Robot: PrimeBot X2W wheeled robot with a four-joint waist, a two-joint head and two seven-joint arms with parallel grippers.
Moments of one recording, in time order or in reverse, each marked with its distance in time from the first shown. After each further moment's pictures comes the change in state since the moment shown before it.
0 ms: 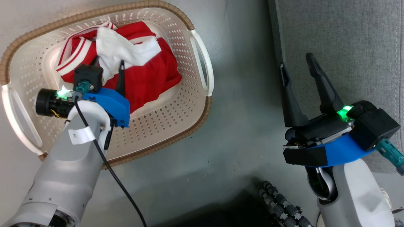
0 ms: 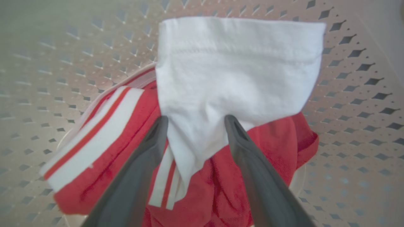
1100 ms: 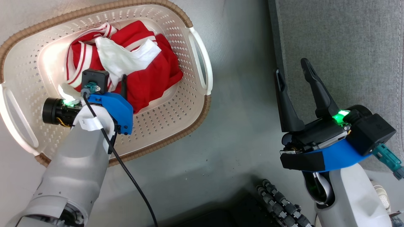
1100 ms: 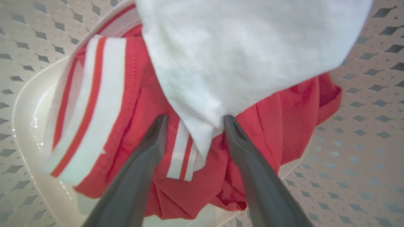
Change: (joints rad) left arm -0.069 -0.060 -0.009 0.217 -0.012 -0.038 0.045; right arm 0.020 0.000 0.024 0.001 0.018 0.000 -0.017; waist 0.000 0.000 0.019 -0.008
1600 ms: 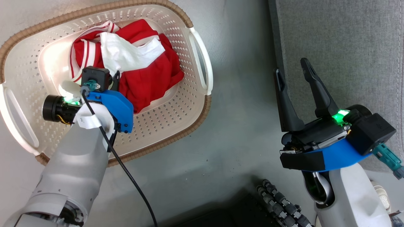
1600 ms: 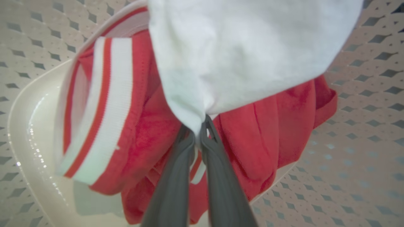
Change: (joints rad) left arm -0.016 -0.003 -0.017 0.014 -0.016 -0.022 -0.004; right arm -0.002 0.000 0.001 0.001 0.005 0.000 0.000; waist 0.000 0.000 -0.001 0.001
